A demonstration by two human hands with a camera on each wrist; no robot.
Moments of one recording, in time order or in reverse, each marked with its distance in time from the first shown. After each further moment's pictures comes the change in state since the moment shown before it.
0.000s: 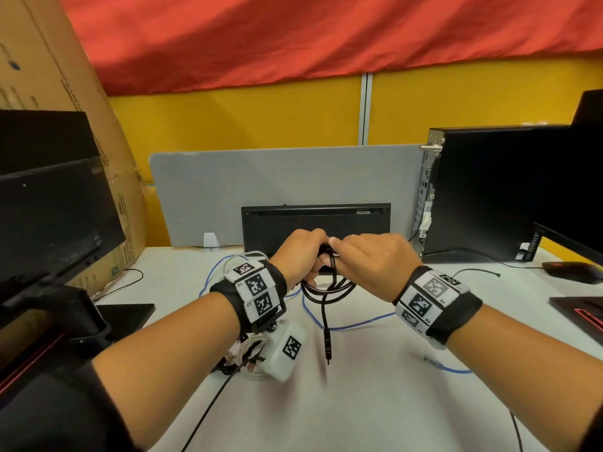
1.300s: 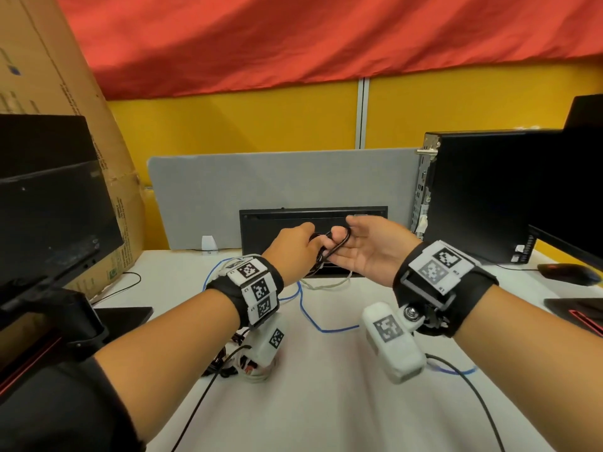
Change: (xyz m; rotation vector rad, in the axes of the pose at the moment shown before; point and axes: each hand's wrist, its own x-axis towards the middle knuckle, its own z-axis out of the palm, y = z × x) left_hand 0.029 -0.014 -0.014 0.708 0.161 0.307; right_hand 0.048 0.003 -0.018 1.778 -0.013 1.827
